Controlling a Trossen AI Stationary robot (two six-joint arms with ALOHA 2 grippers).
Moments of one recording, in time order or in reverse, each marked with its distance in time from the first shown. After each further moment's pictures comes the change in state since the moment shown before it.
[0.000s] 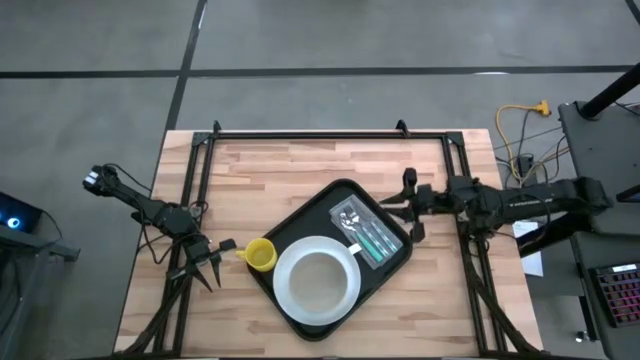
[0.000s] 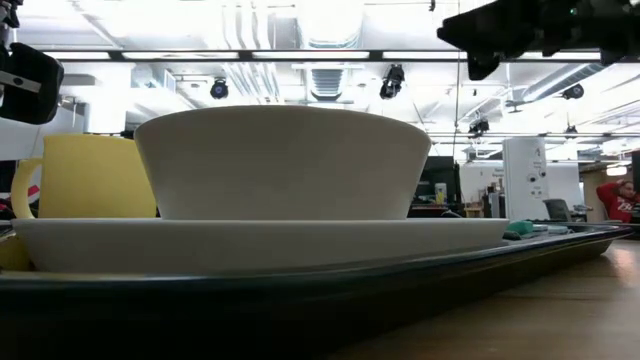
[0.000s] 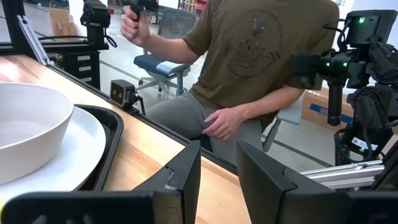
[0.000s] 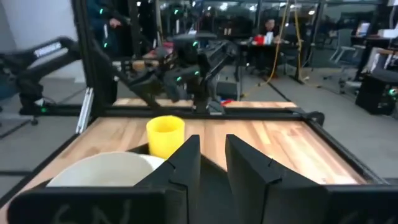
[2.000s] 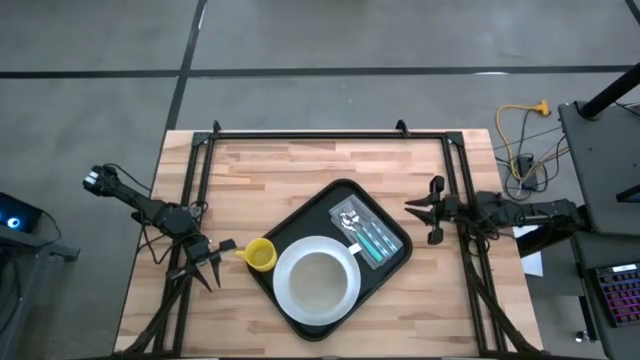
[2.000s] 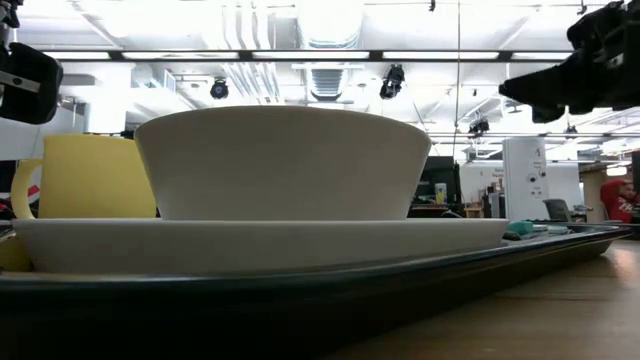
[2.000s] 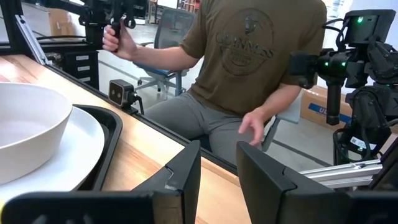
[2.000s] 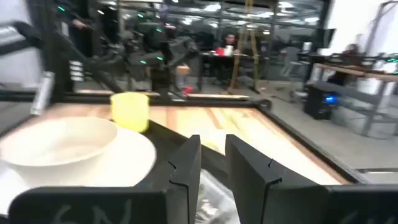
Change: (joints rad) left arm 0.000 0.000 0.000 0.000 0.004 0.000; right arm 0.063 -0.780 -0.357 -0.362 0.219 -0.060
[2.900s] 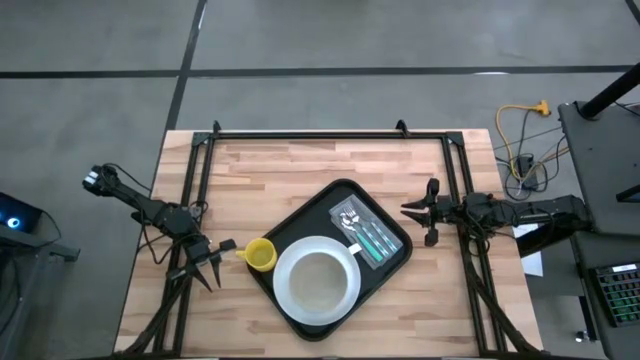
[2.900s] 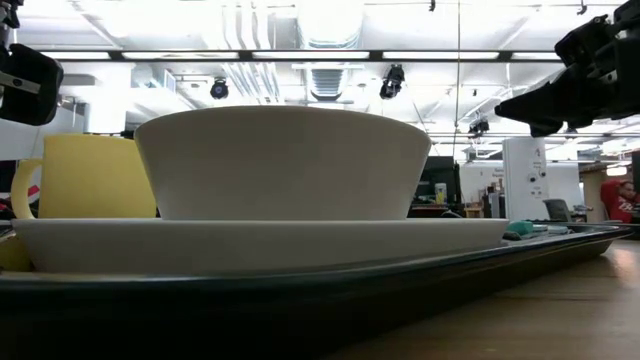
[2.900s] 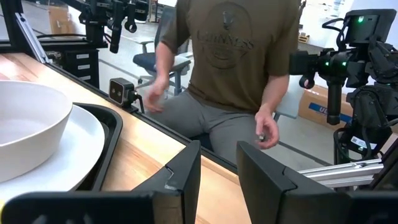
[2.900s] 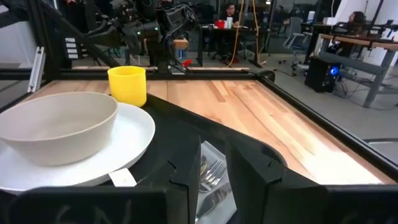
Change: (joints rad) left arm 0.000 0.006 0.000 0.000 -0.001 0.000; right arm -0.001 0.123 0.000 0.001 0.021 0.052
